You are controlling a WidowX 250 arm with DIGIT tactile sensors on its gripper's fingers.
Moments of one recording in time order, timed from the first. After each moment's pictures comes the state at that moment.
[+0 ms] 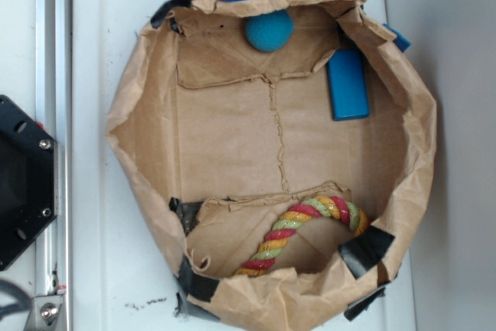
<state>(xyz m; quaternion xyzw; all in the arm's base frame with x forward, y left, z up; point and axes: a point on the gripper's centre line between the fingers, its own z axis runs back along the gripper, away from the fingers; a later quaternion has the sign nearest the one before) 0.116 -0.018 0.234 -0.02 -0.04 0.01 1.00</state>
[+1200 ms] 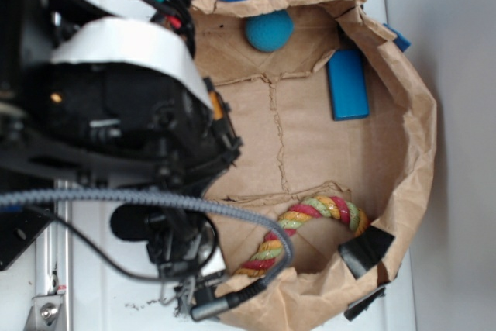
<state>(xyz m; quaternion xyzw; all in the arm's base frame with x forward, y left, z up) 0.208 -0.033 0.178 -0.10 -0.08 0.13 0.98</state>
